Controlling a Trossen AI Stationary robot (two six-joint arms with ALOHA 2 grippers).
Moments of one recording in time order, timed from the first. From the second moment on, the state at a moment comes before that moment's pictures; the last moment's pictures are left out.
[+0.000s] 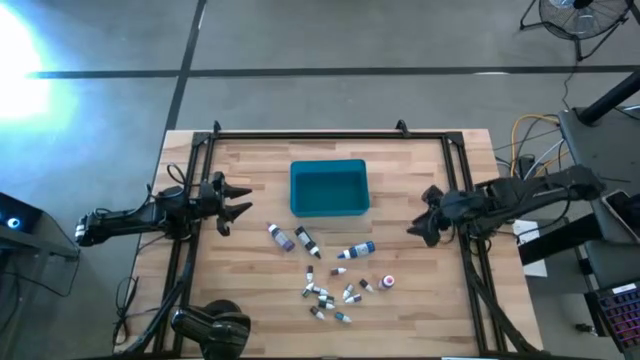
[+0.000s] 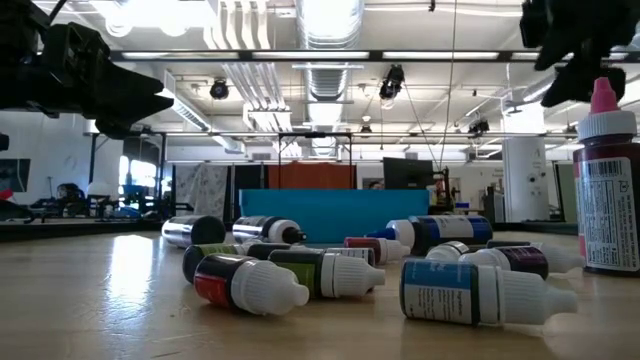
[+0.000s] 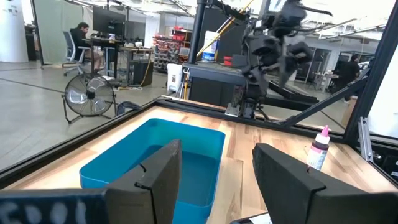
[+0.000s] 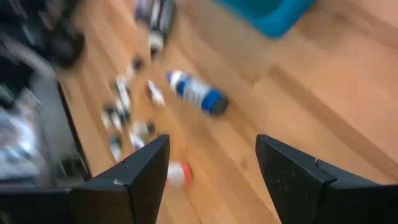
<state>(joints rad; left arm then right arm) 0.12 0.04 0.01 0.04 -0.10 -0.14 0.26 0.77 0.74 -0.83 0.11 1.02</state>
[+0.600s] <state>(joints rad) 0.12 0.04 0.01 0.04 -0.10 -0.14 0.74 1.35 1.05 -1.03 0.36 0.87</state>
